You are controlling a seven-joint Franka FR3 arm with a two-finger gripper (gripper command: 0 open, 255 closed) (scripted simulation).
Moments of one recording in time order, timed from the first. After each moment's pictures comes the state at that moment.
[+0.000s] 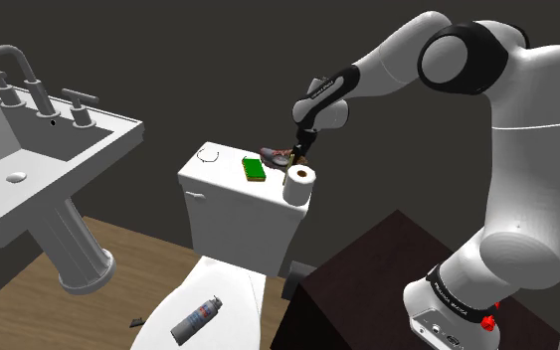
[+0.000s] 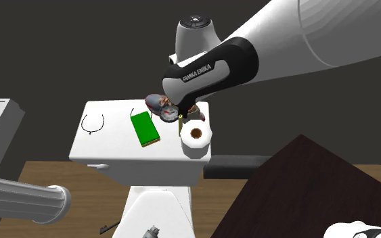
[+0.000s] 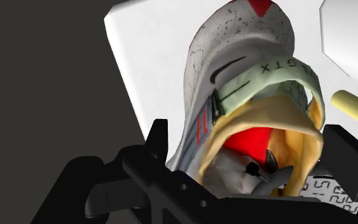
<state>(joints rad) -0.05 0.61 -0.08 -1.90 0.20 2.52 -0.67</state>
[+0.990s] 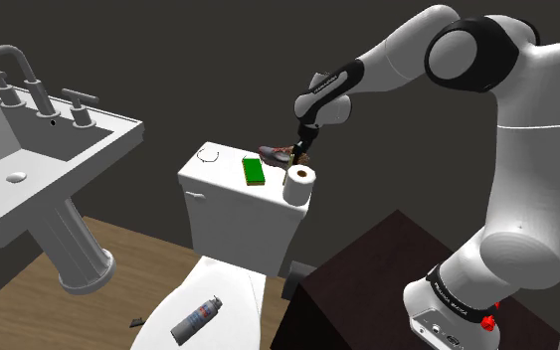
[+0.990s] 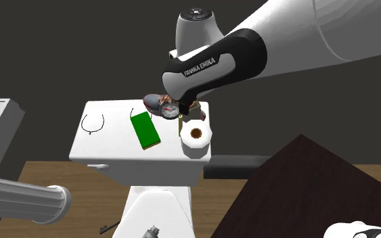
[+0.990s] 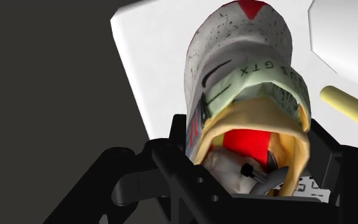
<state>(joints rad) -0.04 0.57 -0.09 -1.91 0.19 2.49 -0.66</state>
